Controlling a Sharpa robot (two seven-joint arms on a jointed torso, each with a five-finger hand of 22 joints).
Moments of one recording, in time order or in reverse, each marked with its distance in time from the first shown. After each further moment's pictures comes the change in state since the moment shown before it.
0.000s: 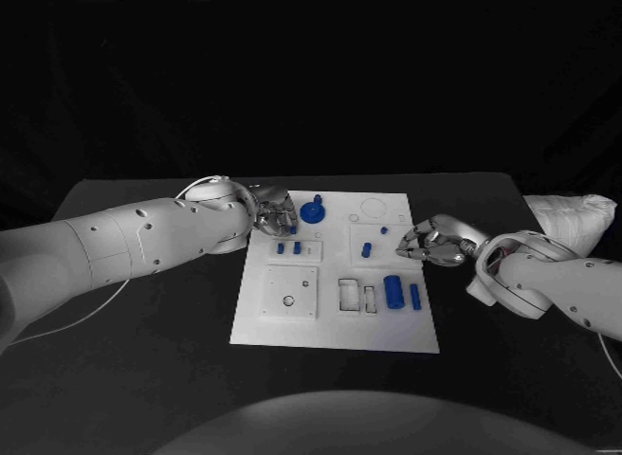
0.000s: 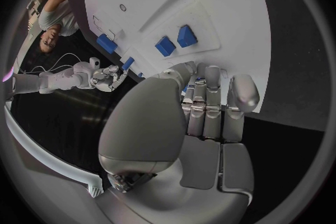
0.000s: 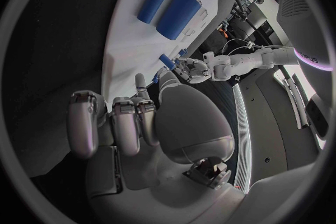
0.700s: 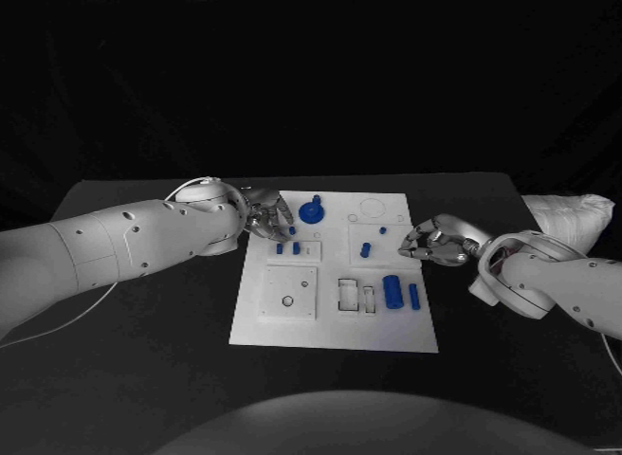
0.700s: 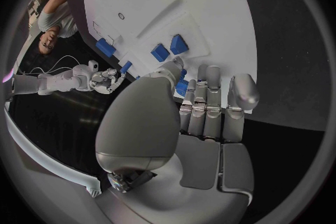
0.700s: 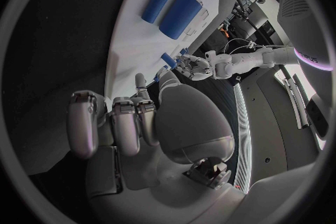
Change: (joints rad) left arm 0.002 -0.048 0.003 0.037 -0.017 0.008 -0.012; left_hand -0.070 -0.037 -0.125 0.073 -0.126 -0.120 -0.056 -0.004 -0.039 -0.088 0.010 0.055 0.053 -0.033 0.010 0.019 -0.010 0.000 -0.010 0.010 -0.015 0.001; right arm 0.000 -0.014 0.000 0.002 0.000 -0.007 0.001; right_hand 0.004 -0.004 0.000 0.000 0.000 0.004 0.004 0.000 0.000 0.000 0.000 -0.001 -0.001 0.000 0.000 0.000 0.000 0.000 0.000 0.000 0.000 0.001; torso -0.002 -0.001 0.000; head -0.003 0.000
